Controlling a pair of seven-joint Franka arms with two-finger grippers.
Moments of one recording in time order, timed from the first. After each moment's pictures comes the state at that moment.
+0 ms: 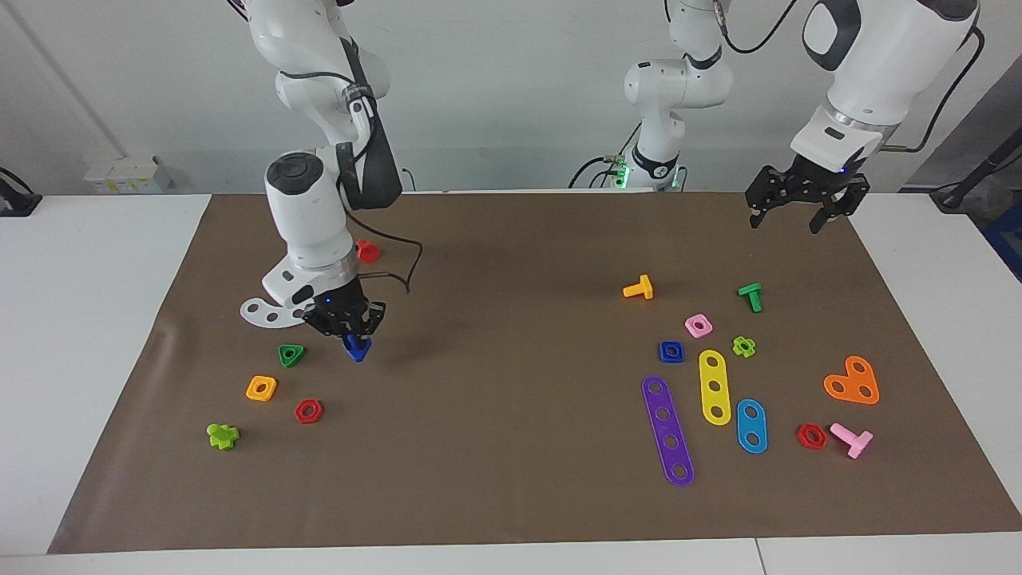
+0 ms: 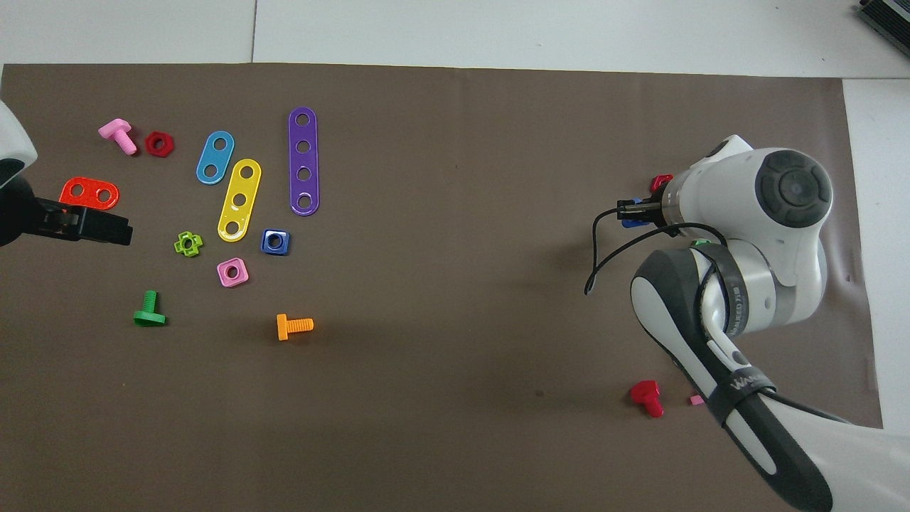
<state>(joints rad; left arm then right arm) -0.08 -0.04 0.01 -1.66 -0.01 1.66 0.13 0.21 0.19 -0.08 -2.03 -0.02 2.42 0.14</state>
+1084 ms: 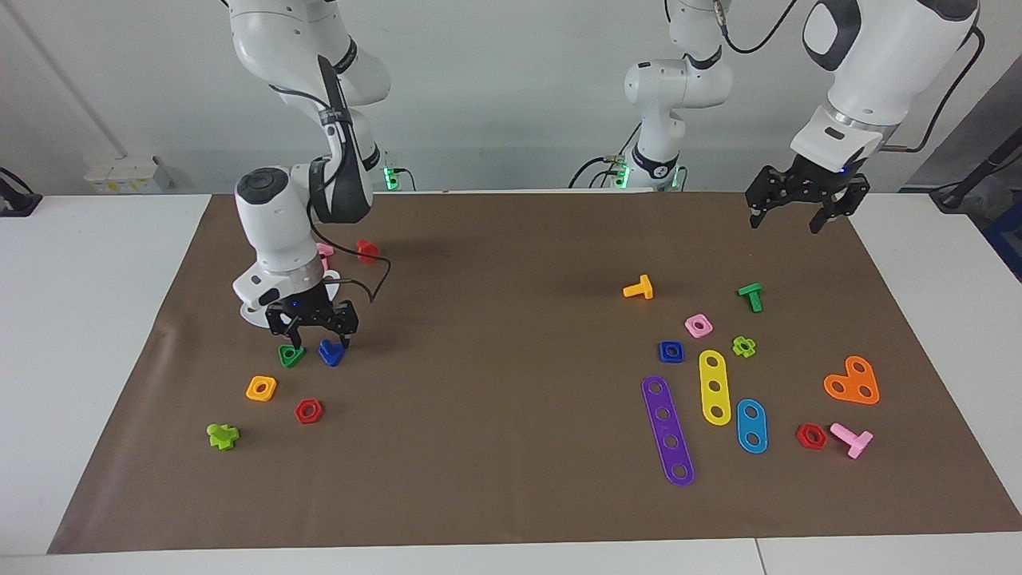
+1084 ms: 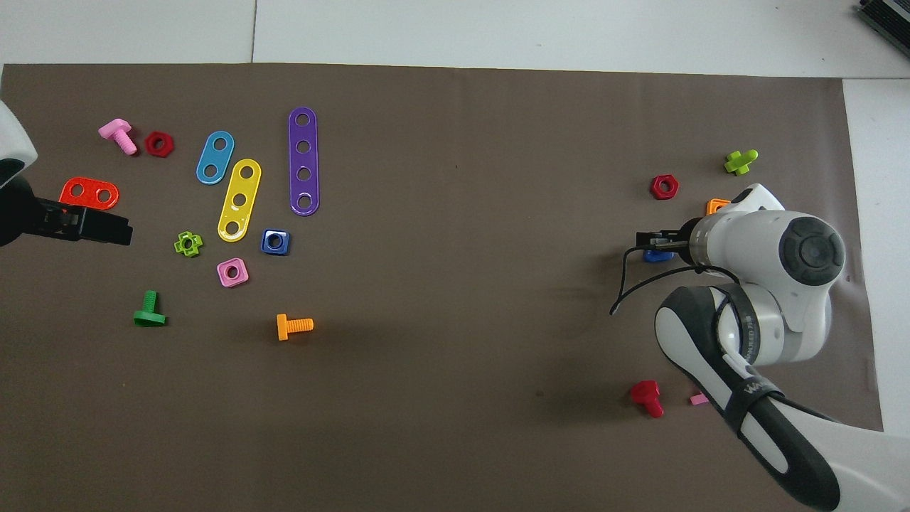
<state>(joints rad) -0.08 -0.04 0.01 -1.66 -0.01 1.66 0.13 0.13 0.13 -0.07 -2.10 -0.02 2.44 0.10</state>
